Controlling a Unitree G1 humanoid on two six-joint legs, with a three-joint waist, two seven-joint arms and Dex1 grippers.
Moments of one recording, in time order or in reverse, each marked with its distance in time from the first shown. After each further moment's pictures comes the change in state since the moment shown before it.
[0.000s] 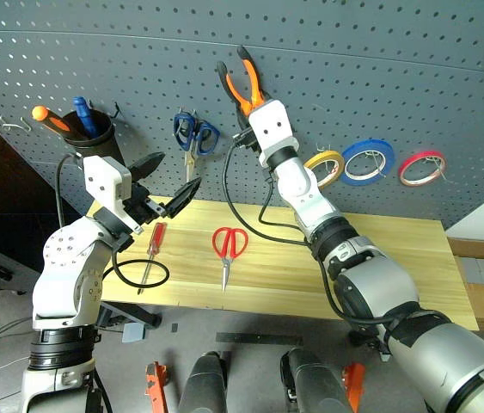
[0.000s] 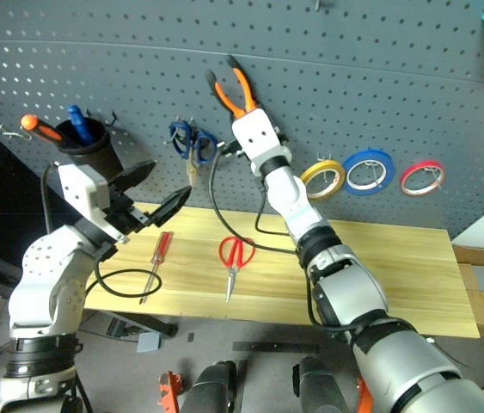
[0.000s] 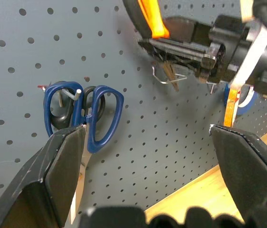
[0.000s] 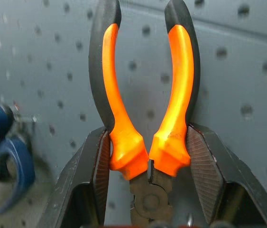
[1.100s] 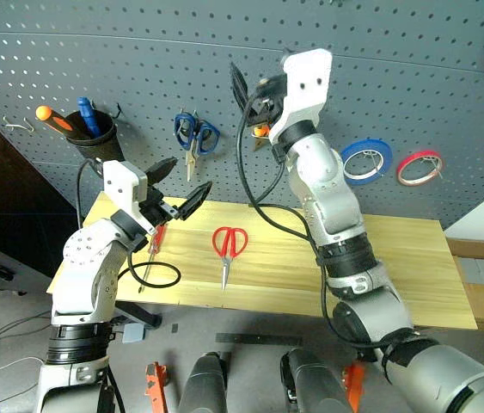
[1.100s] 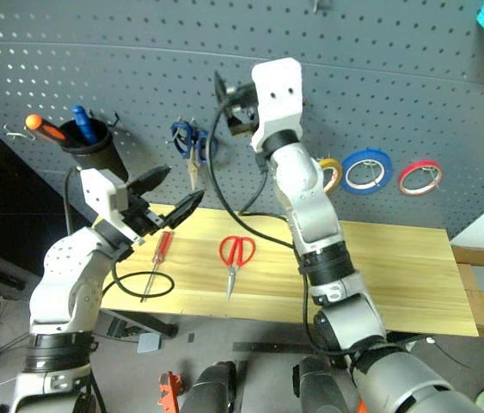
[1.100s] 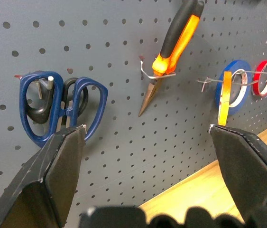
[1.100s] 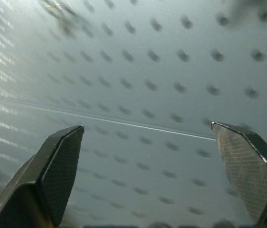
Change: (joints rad) left arm -0.018 -0.063 -0.044 0.042 0.034 -0.011 0.011; right arm 0.229 0.041 -0.057 -1.005 0.356 0.713 0.220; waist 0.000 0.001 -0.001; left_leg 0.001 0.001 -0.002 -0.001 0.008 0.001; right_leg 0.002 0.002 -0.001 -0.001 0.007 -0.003
